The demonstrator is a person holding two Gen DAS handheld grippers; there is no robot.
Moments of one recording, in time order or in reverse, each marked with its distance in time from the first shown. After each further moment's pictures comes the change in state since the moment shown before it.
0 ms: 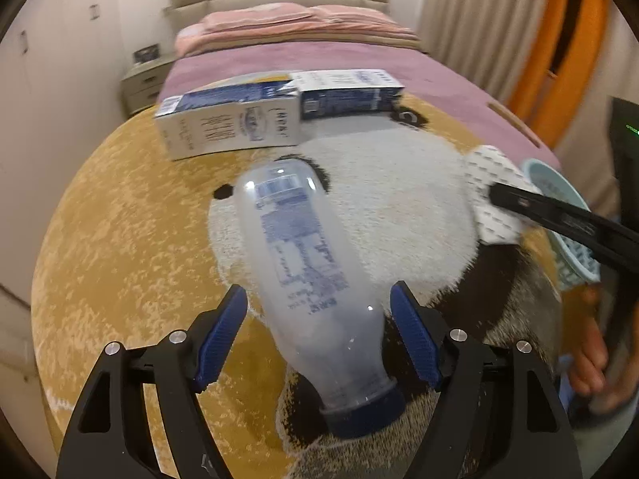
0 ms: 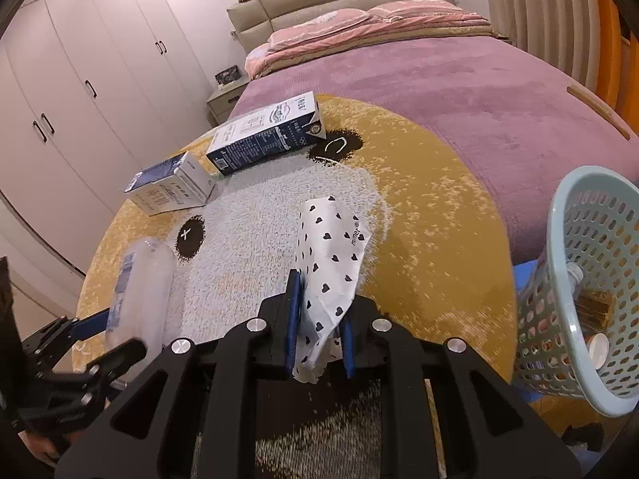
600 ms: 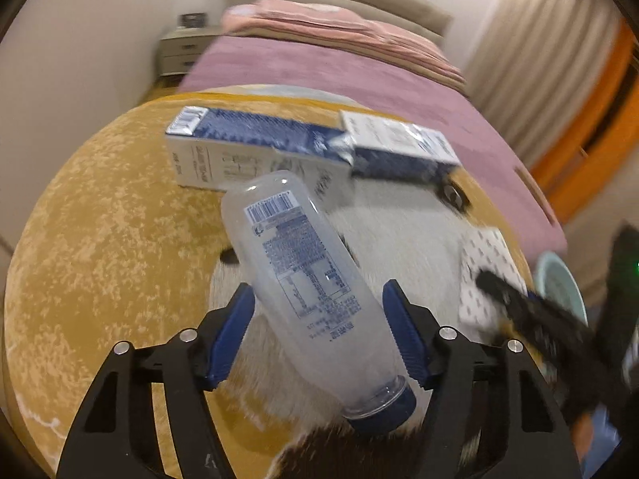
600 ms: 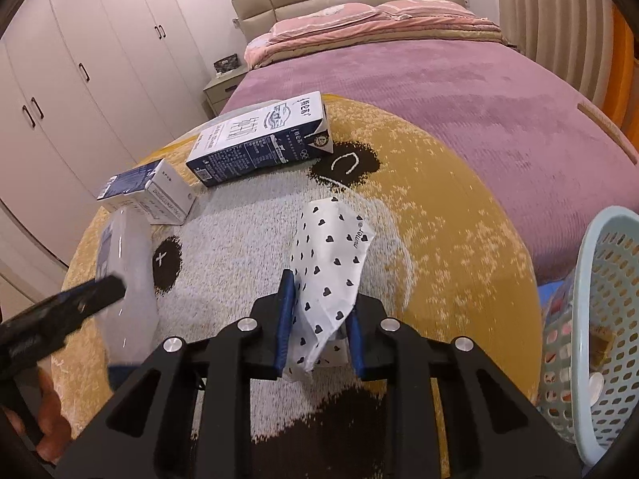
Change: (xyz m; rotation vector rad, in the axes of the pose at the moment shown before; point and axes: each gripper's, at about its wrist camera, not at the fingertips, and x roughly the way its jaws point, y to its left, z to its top) left arm 0.021 0.028 0.054 -0.214 -0.020 -0.050; right arm 0.045 0.008 0.032 -0.051 0.031 -0.036
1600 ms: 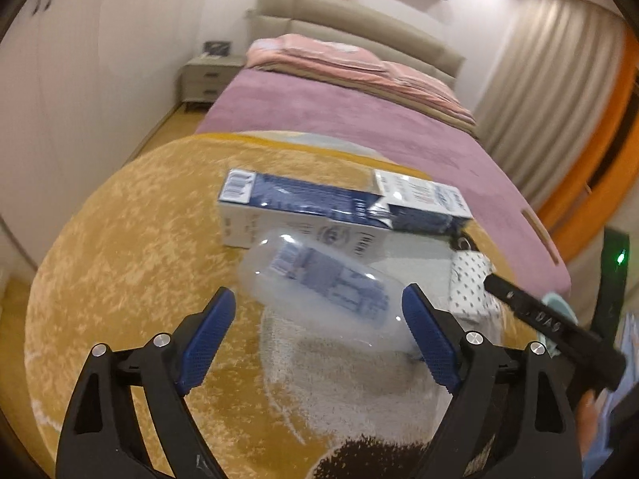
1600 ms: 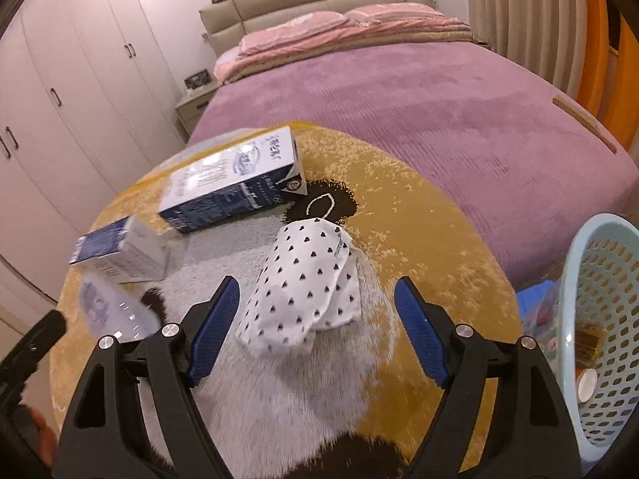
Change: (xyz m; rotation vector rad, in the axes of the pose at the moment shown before) left arm -0.018 0.027 0.016 -0.115 -0.145 0.045; right arm 0.018 0.000 0.031 0.078 -0.021 -0.093
